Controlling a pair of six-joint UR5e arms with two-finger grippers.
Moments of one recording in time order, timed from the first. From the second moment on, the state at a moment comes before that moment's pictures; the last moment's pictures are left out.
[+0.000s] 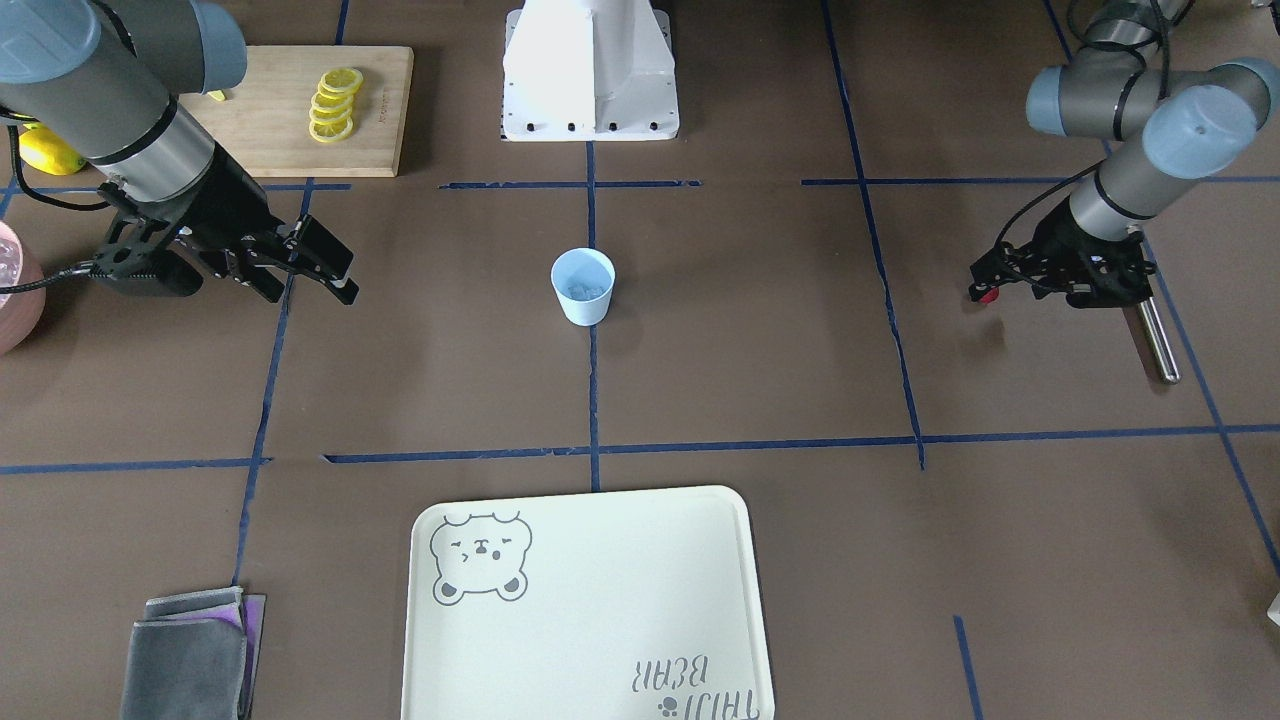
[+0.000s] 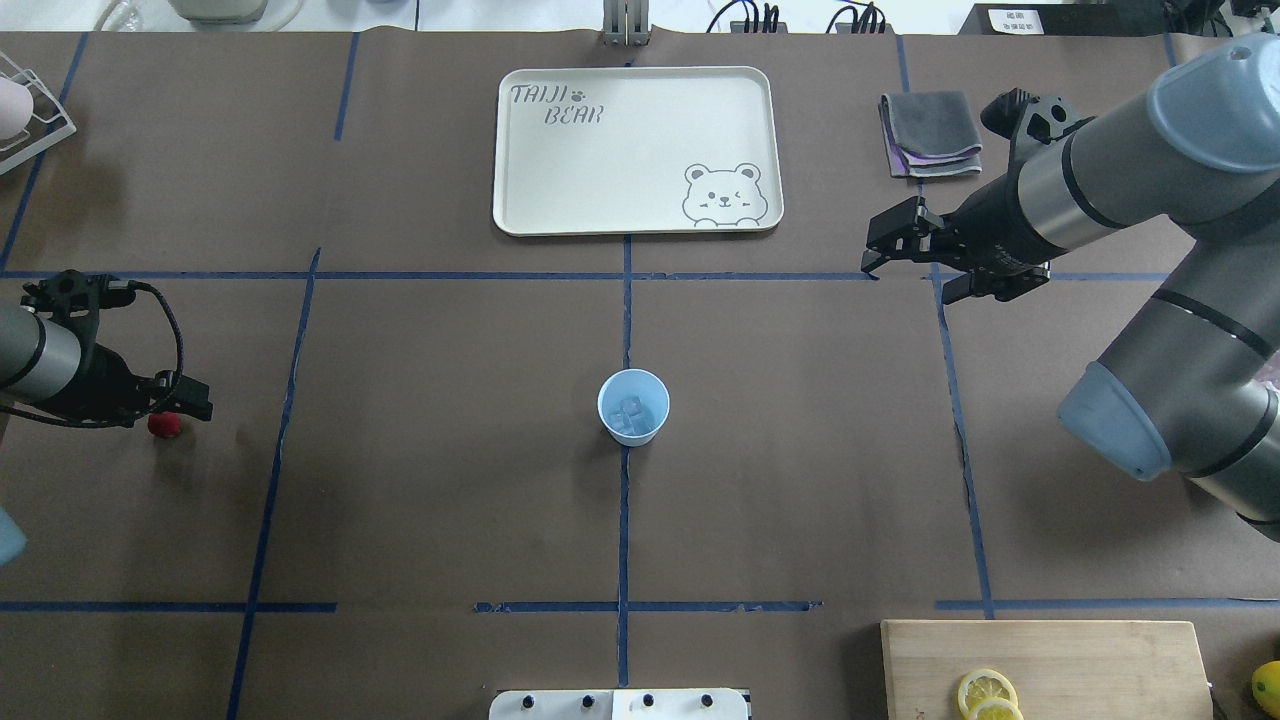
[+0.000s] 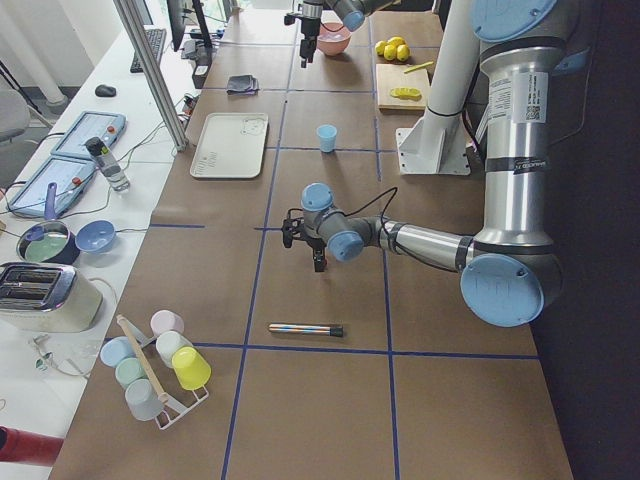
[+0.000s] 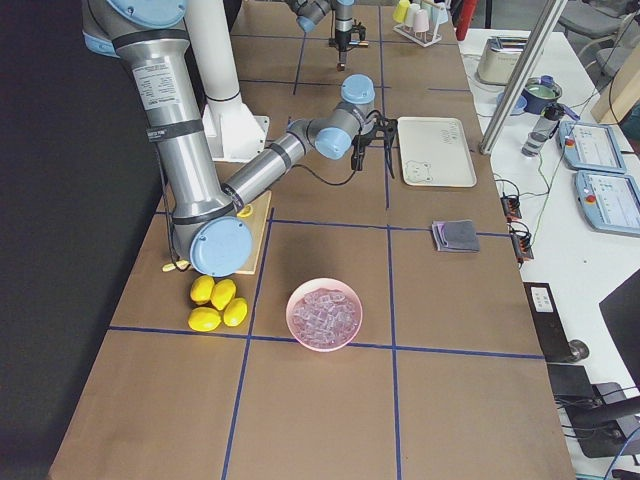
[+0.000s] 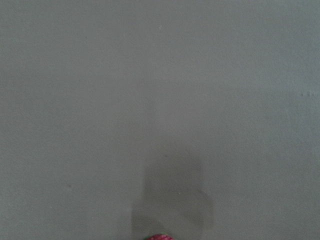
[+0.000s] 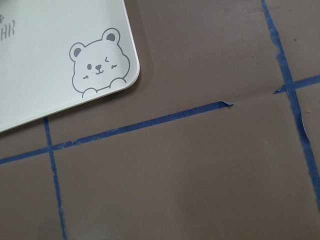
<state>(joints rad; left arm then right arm) -0.80 -1.52 -1.70 -2.18 -2.12 -1.05 0.87 -1.29 1.93 -1.27 2.18 1.33</state>
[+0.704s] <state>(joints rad) -0.78 -1.50 -1.70 -2.18 -2.11 -1.06 0.87 -1.29 1.93 -1.27 2.18 1.33</state>
